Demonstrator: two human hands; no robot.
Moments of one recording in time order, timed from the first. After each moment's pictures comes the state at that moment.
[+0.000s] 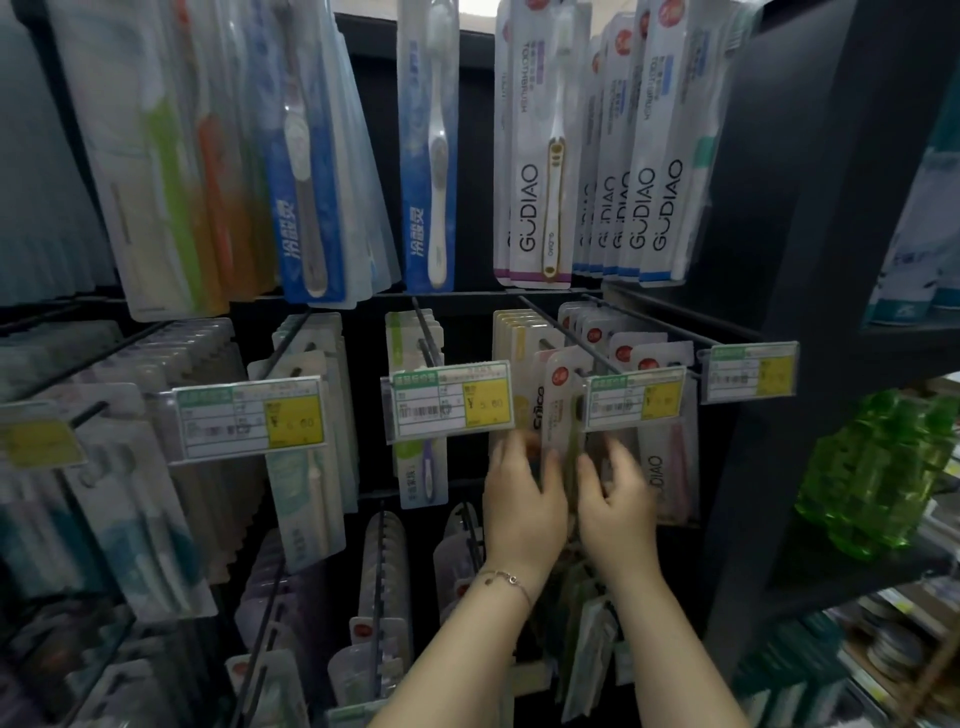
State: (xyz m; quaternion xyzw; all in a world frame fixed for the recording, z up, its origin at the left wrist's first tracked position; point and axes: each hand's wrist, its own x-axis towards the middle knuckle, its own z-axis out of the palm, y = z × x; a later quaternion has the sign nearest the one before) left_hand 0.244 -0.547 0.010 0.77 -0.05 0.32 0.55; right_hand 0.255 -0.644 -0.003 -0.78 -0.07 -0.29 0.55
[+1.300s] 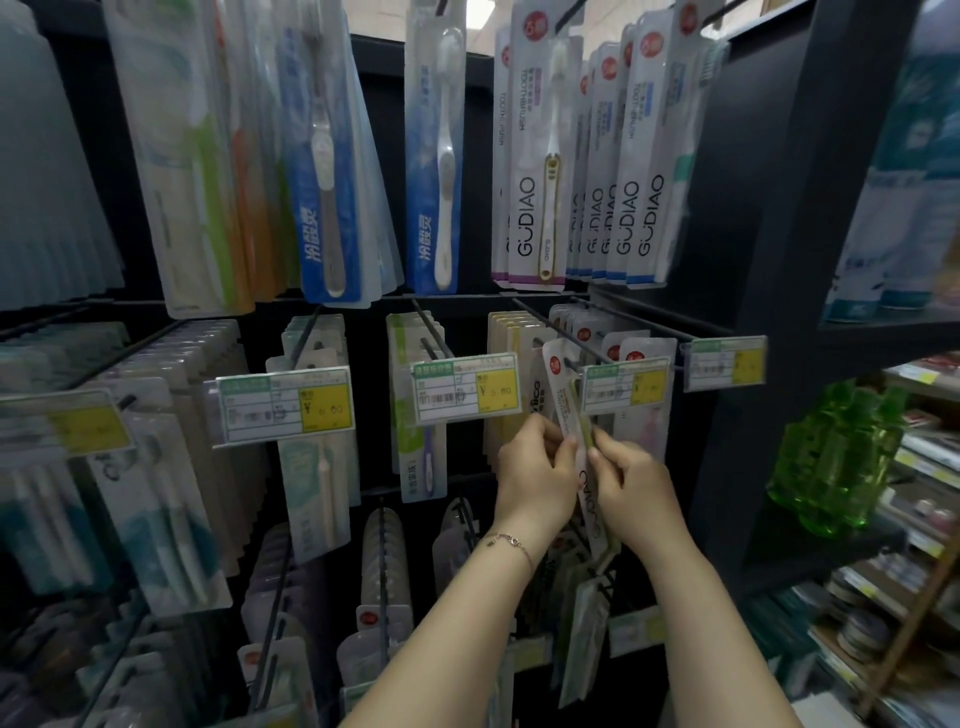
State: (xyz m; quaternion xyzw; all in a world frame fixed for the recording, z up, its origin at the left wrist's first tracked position) left_hand 0.230 -0.548 0.039 0.78 -0.07 0.20 0.59; right_hand 0.242 -0.674 0.018 -0.87 -0.08 -0.25 0.41
